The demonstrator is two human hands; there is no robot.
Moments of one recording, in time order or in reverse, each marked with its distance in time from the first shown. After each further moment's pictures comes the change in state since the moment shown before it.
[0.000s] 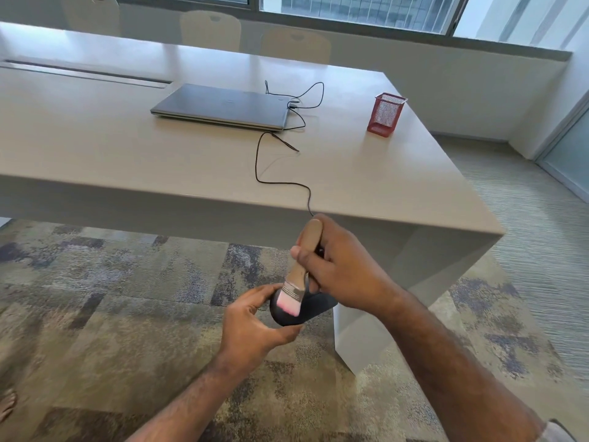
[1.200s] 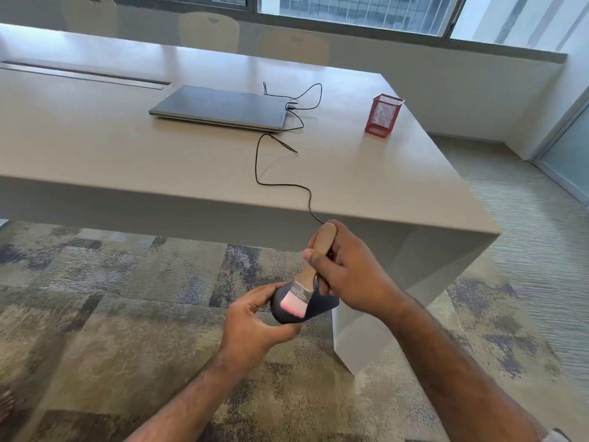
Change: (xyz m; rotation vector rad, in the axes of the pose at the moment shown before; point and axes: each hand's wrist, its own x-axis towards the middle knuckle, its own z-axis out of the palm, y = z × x) left_hand 0.003 -0.008 0.004 -0.074 -0.044 -0.030; right_hand -0.007 0.027 -0.002 0.107 0.029 -0.002
